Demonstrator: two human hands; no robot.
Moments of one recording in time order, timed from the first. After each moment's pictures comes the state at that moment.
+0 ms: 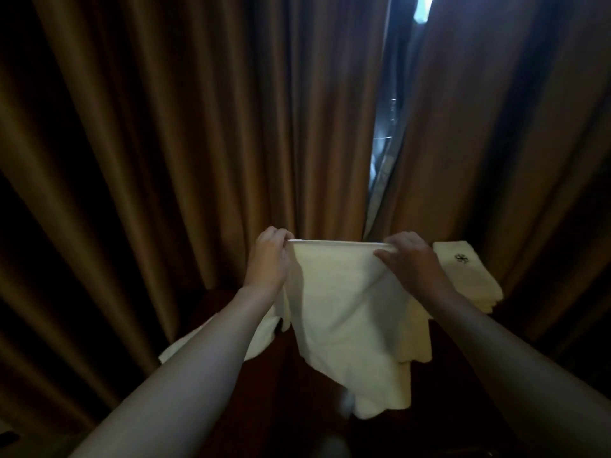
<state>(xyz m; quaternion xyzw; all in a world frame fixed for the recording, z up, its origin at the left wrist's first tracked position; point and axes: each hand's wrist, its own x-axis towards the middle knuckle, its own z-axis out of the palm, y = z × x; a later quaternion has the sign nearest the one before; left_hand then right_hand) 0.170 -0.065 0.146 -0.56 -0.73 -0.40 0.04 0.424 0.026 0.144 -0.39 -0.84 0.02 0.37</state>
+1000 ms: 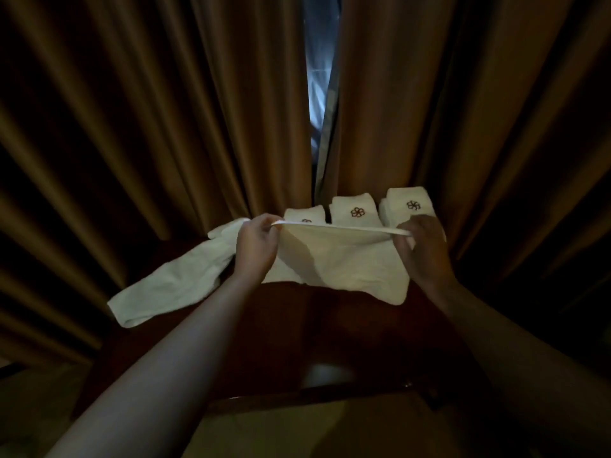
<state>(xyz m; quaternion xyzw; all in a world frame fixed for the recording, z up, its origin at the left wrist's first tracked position) 0.366 -0.015 0.087 -0.47 -0.75 -0.47 -0.08 0.640 0.098 0.053 -0.44 -0.80 0.07 0.40</state>
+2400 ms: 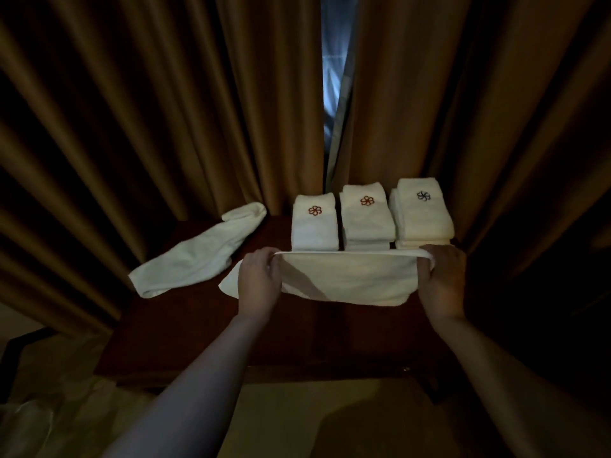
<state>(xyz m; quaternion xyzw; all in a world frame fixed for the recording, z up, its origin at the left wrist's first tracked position) 0.405 -0.097 0.028 -0.44 -0.80 -0.40 0.00 0.678 0.041 0.008 -0.47 -0.75 0.06 0.46</state>
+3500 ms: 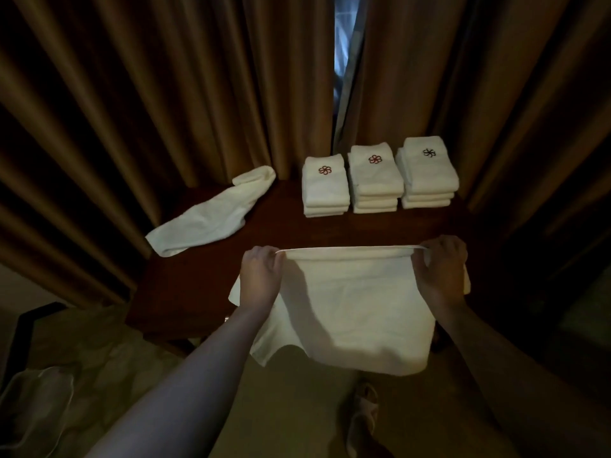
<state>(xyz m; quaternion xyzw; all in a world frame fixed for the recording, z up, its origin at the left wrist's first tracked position) 0.391 -0.219 -0.028 -0.46 -0.81 -0.37 -0.02 0.682 -0.075 -0.048 -0.55 -0.76 0.03 0.35</state>
